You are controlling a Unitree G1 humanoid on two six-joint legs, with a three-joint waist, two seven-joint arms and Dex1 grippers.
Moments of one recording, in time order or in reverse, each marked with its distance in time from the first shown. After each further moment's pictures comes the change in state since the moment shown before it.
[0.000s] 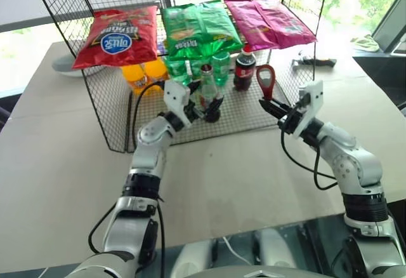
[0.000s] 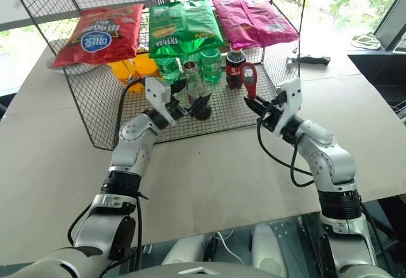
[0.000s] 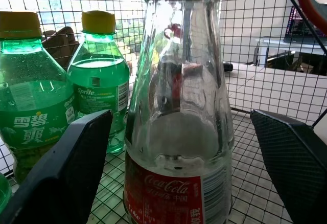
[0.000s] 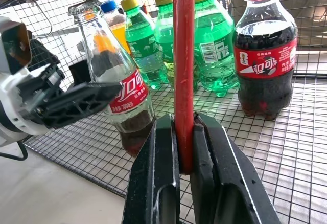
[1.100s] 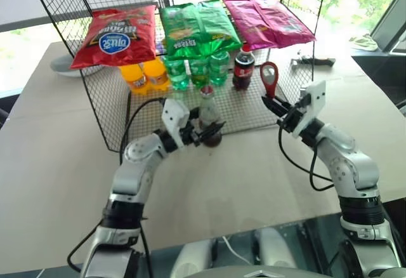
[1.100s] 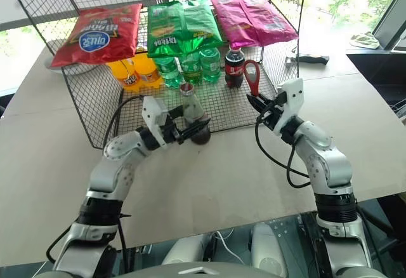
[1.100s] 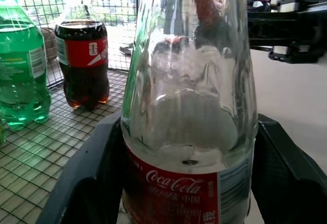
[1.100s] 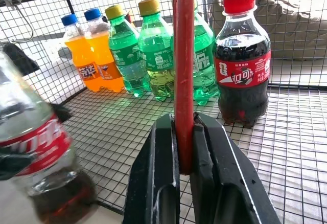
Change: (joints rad) left arm 0.319 0.127 -0.041 -0.541 -0.147 0.326 -0.160; right arm 0.017 0.033 0.001 -0.013 -0.067 -0.058 -0.028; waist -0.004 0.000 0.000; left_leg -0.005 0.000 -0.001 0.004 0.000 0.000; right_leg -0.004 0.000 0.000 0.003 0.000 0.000
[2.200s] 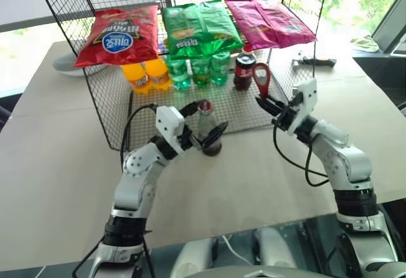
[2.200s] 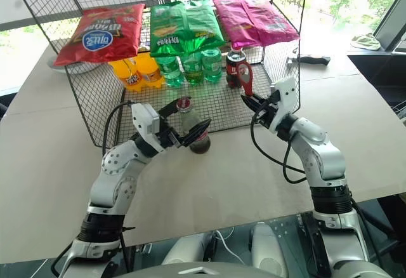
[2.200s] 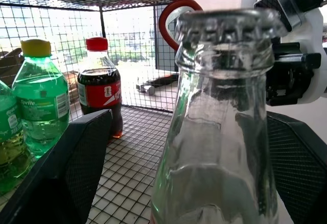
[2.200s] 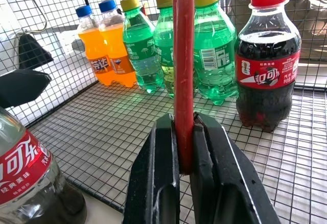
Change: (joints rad) left arm 0.057 -0.089 0.010 -0.053 -0.002 -0.171 0.075; right arm -0.061 0.009 0.031 0.089 -0.030 -0.024 0.063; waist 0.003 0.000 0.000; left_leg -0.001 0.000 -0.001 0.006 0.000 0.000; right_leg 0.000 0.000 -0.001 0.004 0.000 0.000
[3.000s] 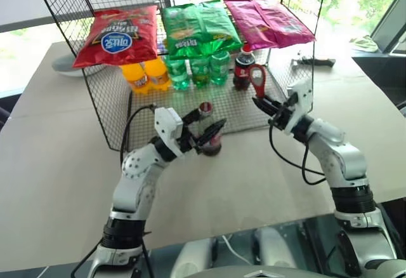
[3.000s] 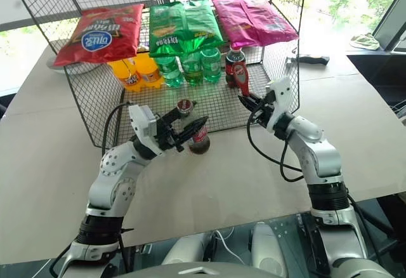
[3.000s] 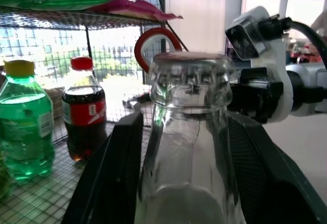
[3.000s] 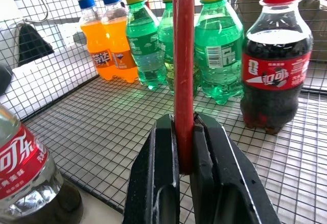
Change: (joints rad) left arm 0.010 0.021 0.004 -0.025 -0.034 -0.017 -0.043; right arm -0.018 0.002 0.052 0.031 -0.063 -0.047 0.019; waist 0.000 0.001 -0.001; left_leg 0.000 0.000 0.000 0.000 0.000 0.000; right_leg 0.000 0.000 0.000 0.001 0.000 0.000
